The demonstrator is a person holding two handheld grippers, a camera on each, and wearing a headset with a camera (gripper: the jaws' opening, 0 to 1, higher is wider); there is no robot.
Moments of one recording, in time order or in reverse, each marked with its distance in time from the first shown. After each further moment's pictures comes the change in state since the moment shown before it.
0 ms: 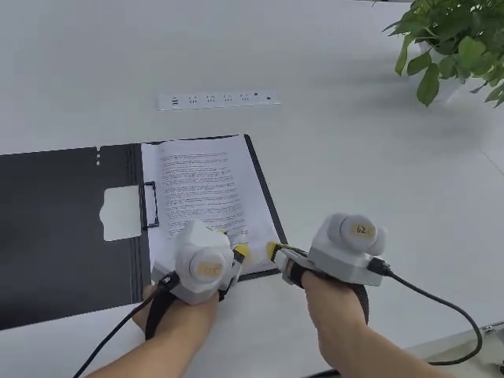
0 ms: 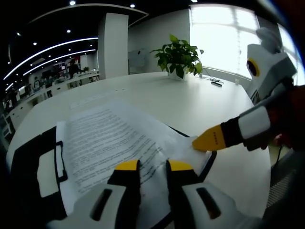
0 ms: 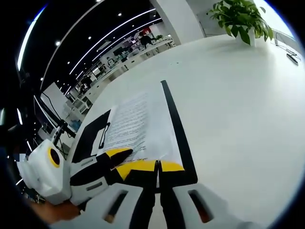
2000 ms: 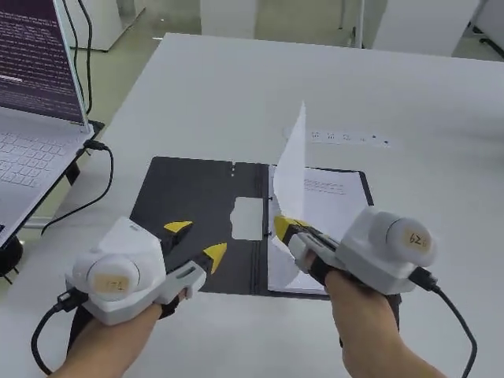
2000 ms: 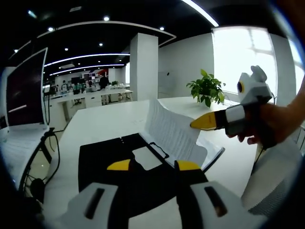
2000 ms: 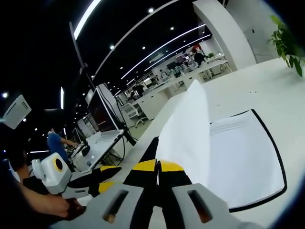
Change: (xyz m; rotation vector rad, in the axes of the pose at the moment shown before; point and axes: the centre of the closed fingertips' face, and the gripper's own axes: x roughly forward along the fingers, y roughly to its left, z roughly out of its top) left arm -0.244 0.139 0.014 -0.097 -0.192 0.221; right arm -0.023 0.237 0.009 -0.185 -0.155 0.451
